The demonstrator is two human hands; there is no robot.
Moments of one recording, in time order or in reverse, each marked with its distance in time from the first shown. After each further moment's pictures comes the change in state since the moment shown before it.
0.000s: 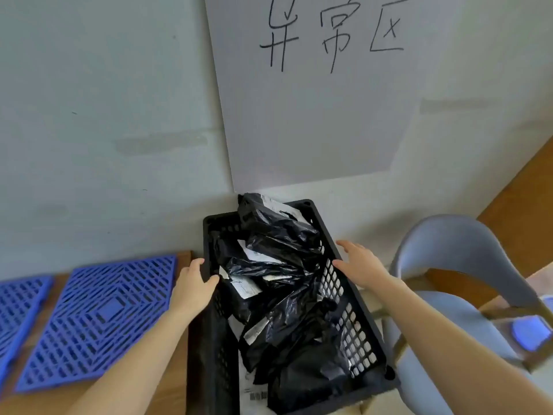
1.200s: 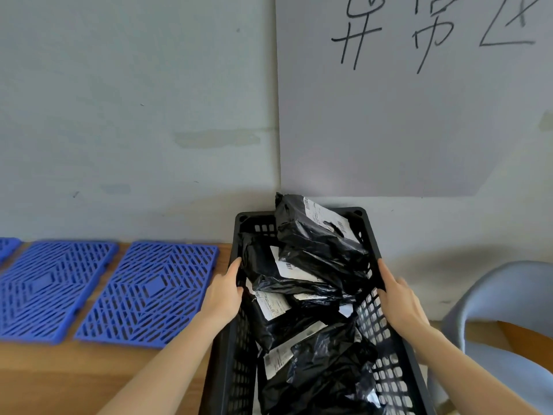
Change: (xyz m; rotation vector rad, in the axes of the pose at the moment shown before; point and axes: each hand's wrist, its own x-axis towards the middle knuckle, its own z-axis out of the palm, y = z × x) left_hand 0.004 0.001 0.007 0.102 0.057 -0.027; right_hand 0.040 0.007 0.027 0.024 0.014 0.022
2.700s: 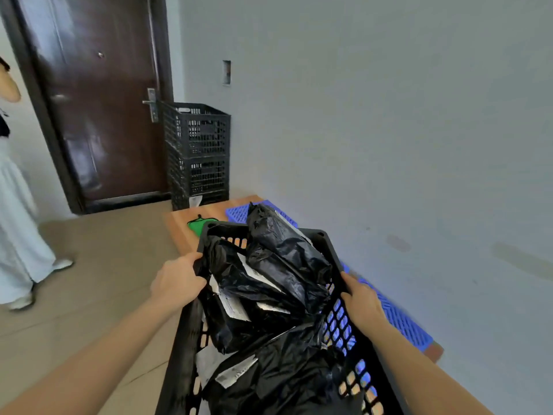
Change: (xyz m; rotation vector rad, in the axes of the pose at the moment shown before) left_hand -0.422 -0.311 -0.298 -0.126 0.692 -0.846; right_hand -0.256 -0.454 0.153 -0.090 -0.248 -1.038
